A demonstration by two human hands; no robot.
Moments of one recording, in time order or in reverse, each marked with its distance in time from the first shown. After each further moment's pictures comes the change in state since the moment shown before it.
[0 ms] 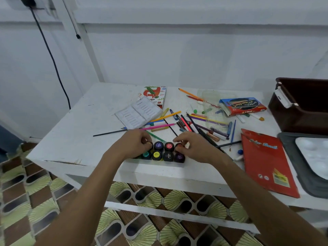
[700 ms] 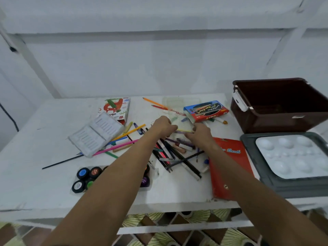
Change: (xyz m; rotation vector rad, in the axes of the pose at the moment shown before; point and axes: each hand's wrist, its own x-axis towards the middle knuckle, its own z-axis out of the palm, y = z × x) left_hand 0.170 0.171 0.062 -0.292 -0.143 -0.013; right_hand 0.016 0.112 -0.084 0.002 0.409 0.621
